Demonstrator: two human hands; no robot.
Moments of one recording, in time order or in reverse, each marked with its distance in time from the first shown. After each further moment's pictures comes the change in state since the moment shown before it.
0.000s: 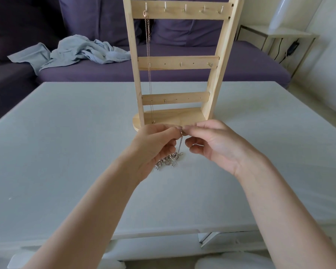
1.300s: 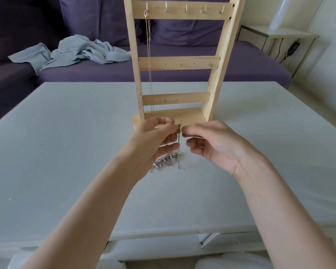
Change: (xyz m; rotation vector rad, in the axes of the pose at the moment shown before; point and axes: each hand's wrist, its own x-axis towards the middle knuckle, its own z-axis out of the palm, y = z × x) left_hand -0.001 0.004 -0.004 -0.078 -0.019 0.066; right_hand 0.001 -0.002 0.001 0.051 0.057 0.056
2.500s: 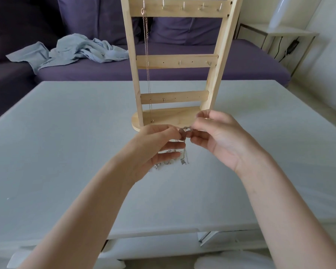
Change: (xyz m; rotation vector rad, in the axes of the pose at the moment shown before) left_hand -0.007 0.001 0.001 0.149 -0.118 -0.117; right_hand -0.004 -0.006 -0.004 0.113 0.066 -0.097
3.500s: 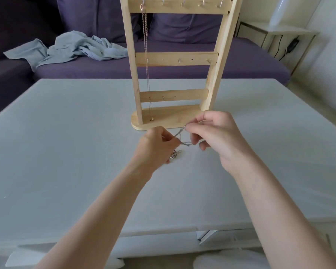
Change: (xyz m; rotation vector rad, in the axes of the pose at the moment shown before) left_hand 0.019 -0.018 0.009 0.476 0.327 0.022; right_hand -0.002 0.006 0.003 -0.474 0.182 -0.101
